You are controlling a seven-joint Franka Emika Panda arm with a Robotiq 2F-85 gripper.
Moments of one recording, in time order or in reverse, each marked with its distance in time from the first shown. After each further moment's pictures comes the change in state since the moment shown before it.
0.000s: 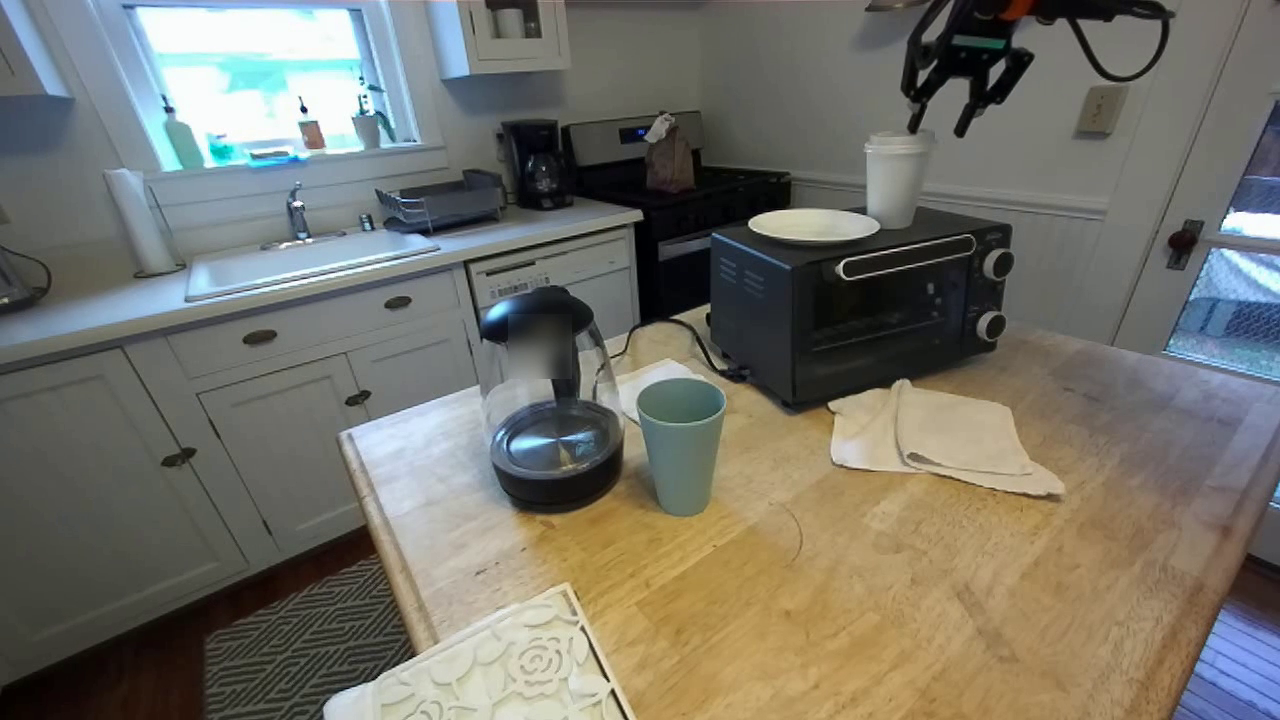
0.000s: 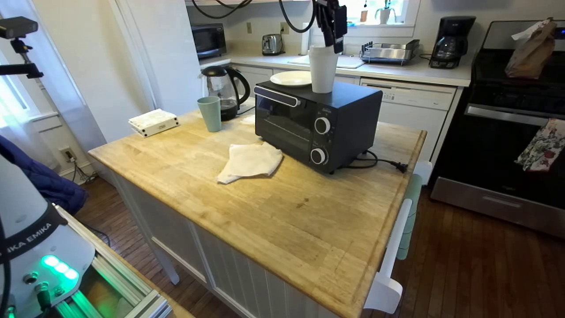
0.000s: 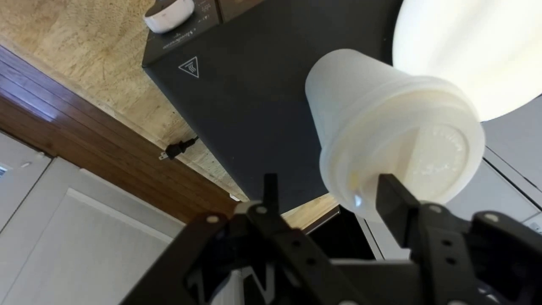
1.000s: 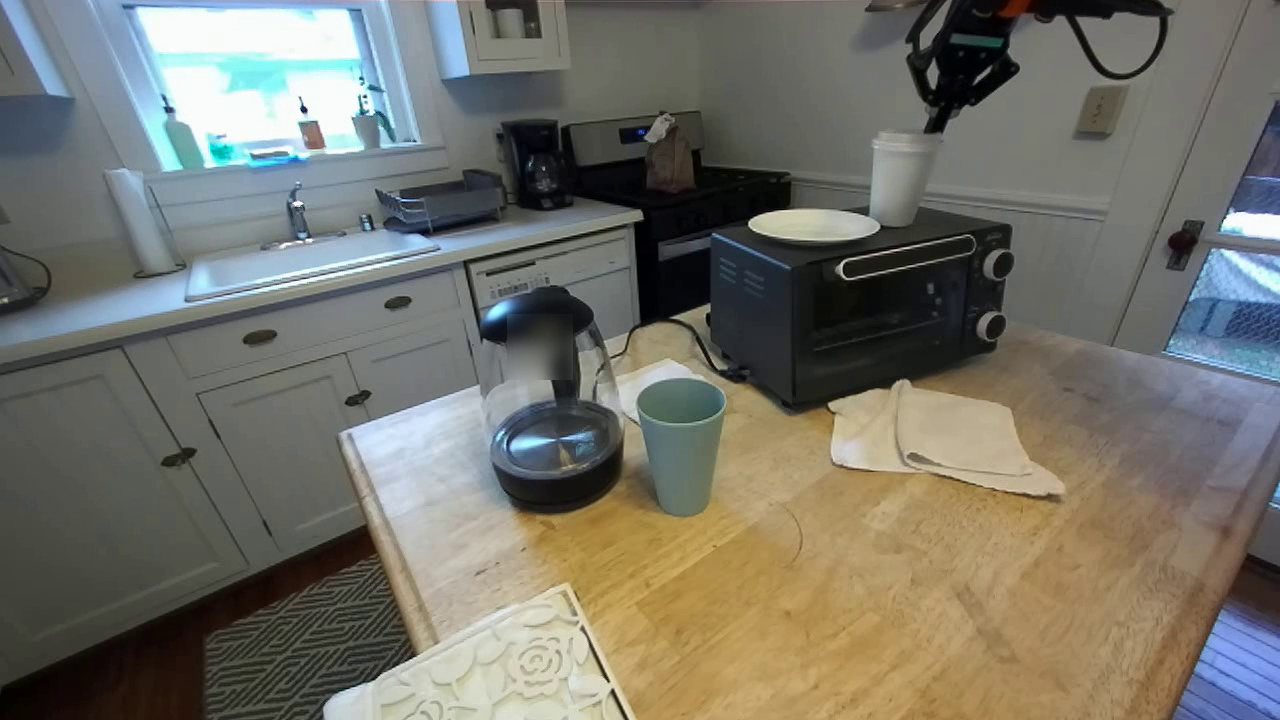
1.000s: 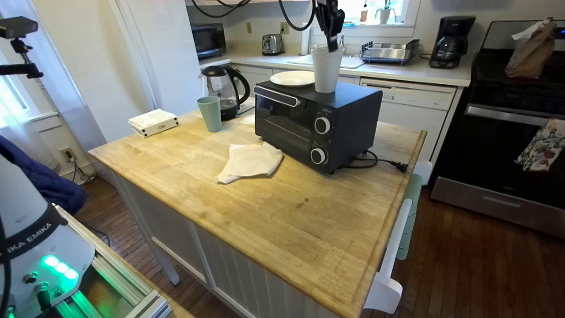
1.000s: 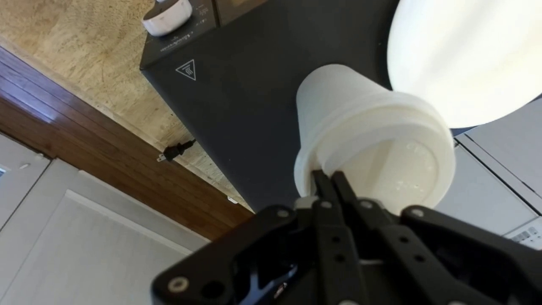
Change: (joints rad) arm 0.003 0.002 0.002 0.012 0.000 -0.019 -0.001
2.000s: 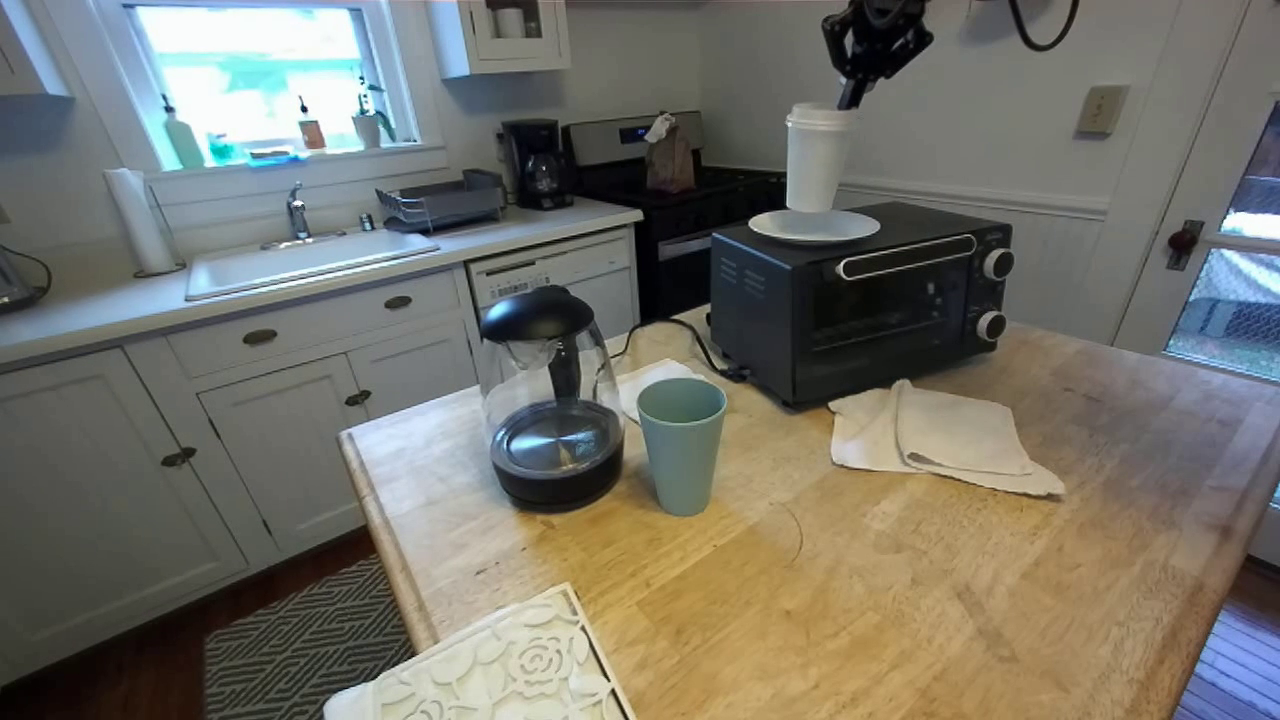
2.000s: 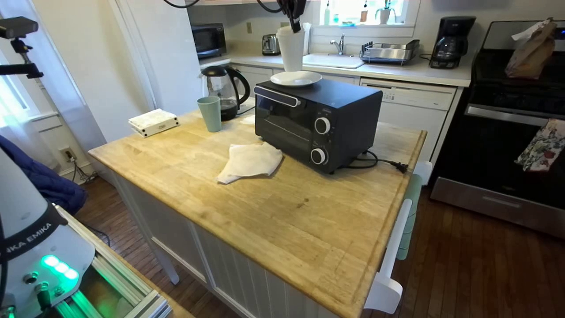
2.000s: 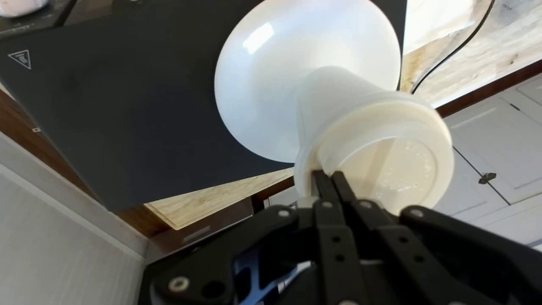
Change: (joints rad) arm 0.127 -0.056 0.078 -0.001 -0.016 0.001 -0.056
